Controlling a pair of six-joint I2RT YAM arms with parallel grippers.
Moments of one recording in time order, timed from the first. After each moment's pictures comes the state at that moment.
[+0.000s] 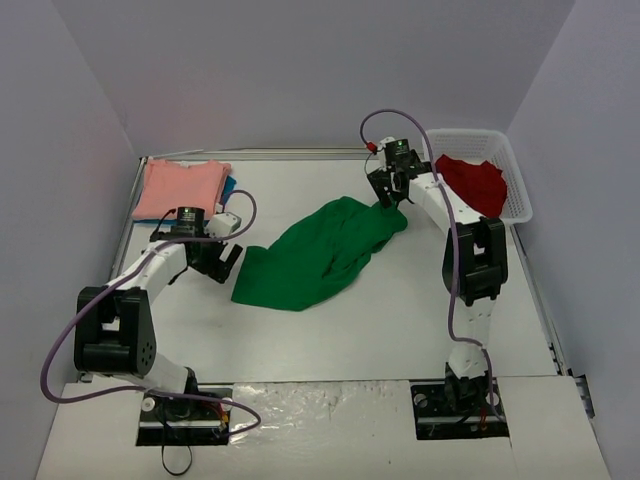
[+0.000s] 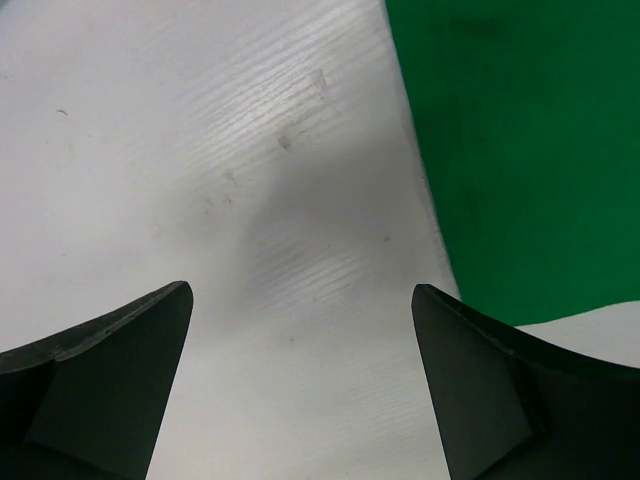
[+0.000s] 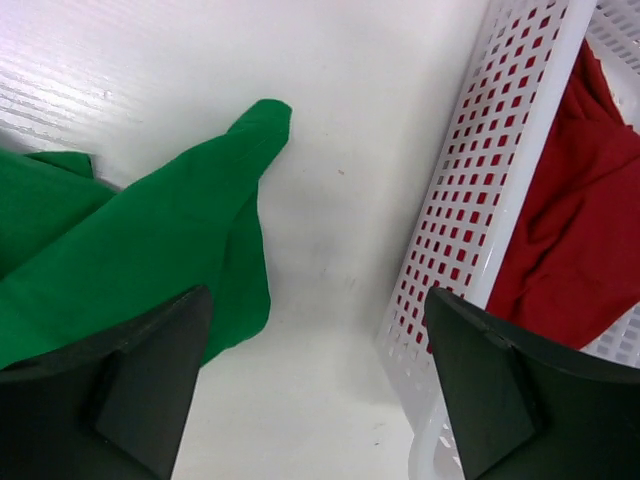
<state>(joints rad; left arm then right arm) -0.07 1.49 0.94 -0.49 0.15 0.44 0.27 2.08 1.73 -0.52 0.31 -0.31</state>
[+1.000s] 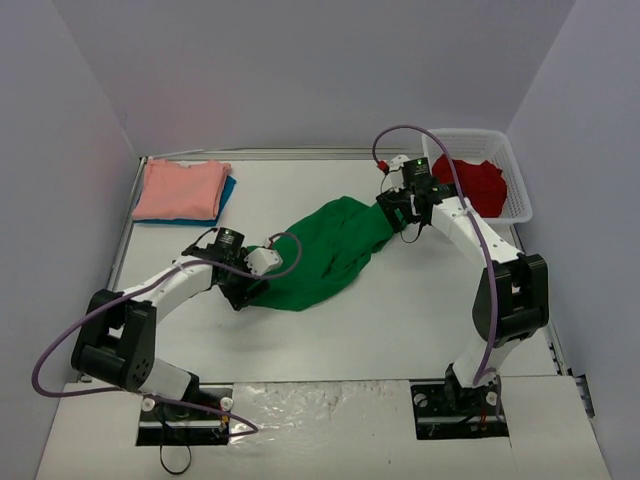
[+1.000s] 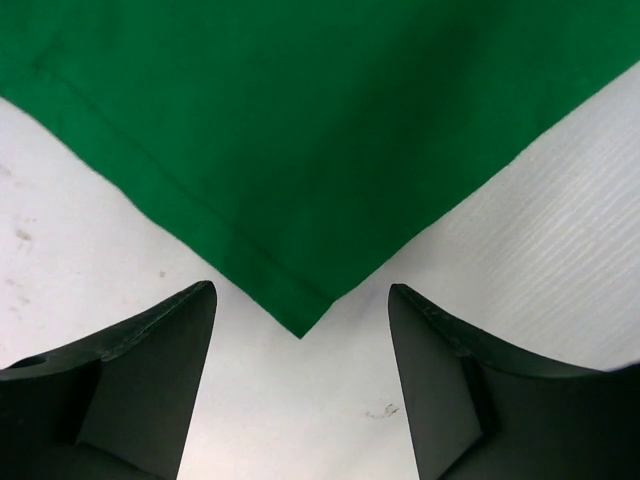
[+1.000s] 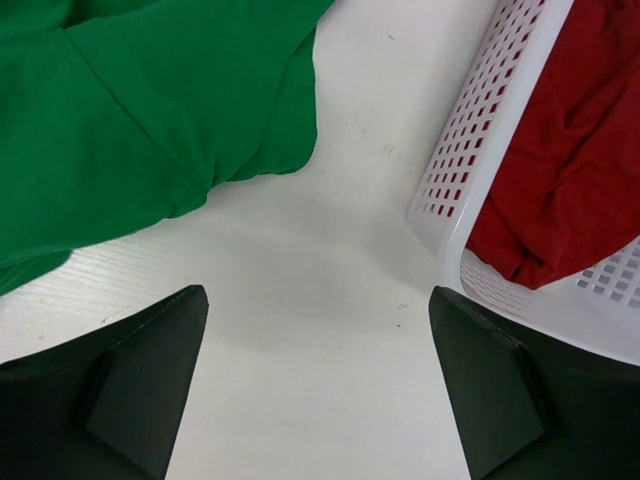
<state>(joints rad) -0.34 1.44 0.82 -0.55 0.19 0.63 0.27 1.70 1.36 -0.56 0.20 -0.31</state>
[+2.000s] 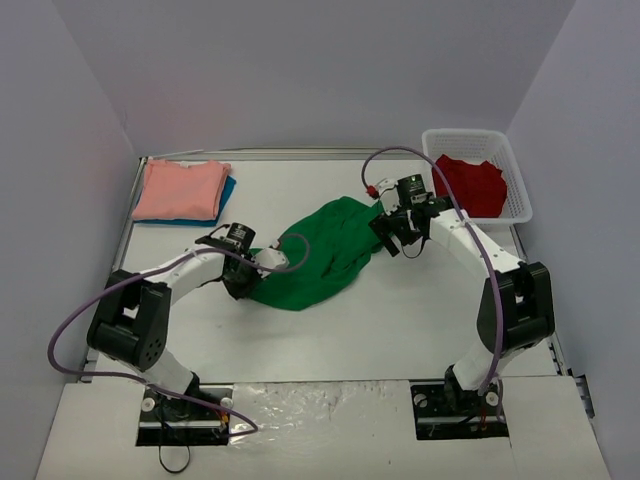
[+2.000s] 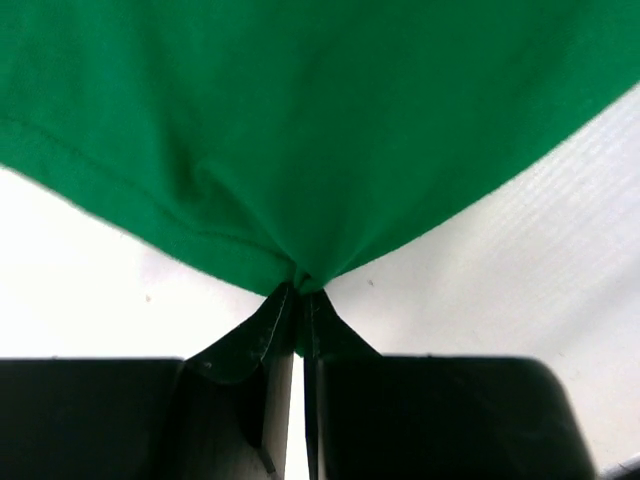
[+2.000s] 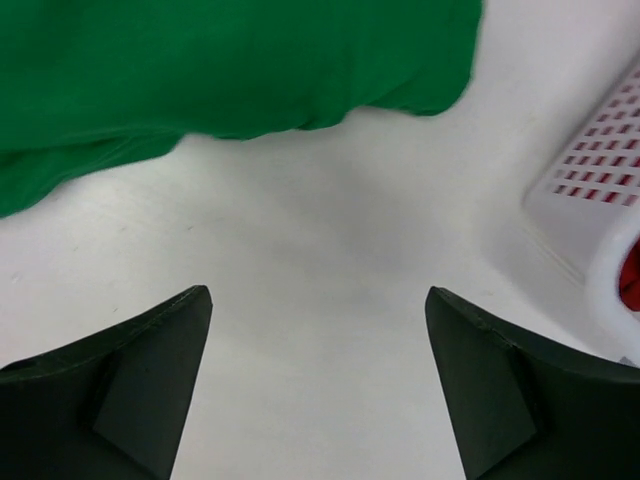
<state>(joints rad) -0.38 1.58 0.92 -0.64 0.16 0.65 0.30 1.64 1.24 -0.62 0.06 -0.37</state>
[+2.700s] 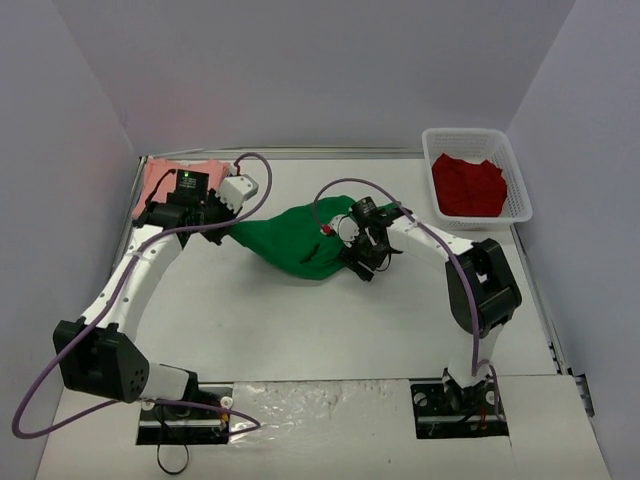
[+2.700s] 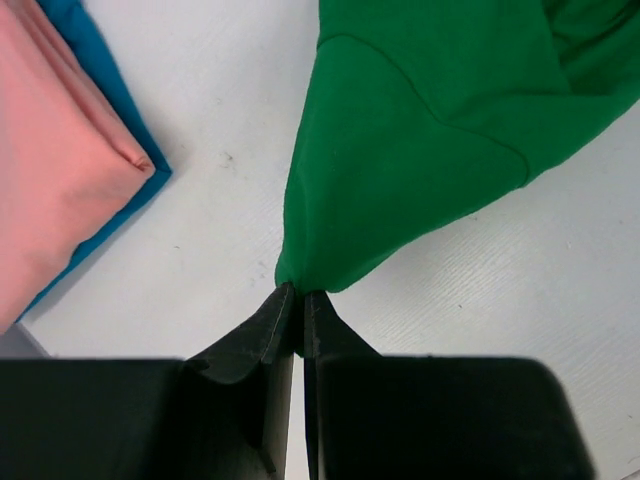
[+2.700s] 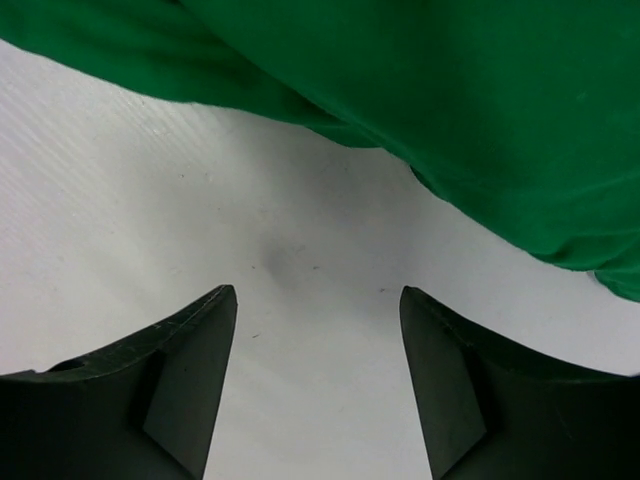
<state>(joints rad) -0.22 1.37 1.28 -0.77 0.23 0.50 0.52 1.80 1.24 -0.68 -0.08 -0.49</state>
